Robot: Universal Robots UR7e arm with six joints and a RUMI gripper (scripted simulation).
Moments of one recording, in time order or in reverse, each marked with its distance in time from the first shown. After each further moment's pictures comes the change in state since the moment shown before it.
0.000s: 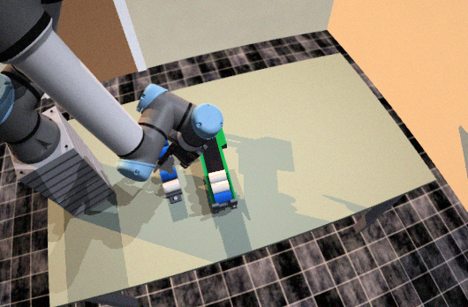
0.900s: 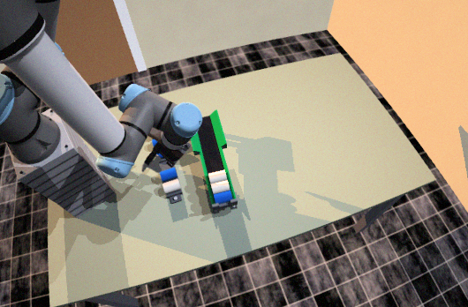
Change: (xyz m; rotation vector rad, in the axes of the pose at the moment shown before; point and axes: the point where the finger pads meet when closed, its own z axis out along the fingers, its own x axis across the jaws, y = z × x) arm -0.015 -0.031 0.029 -0.022 0.009 -0.001
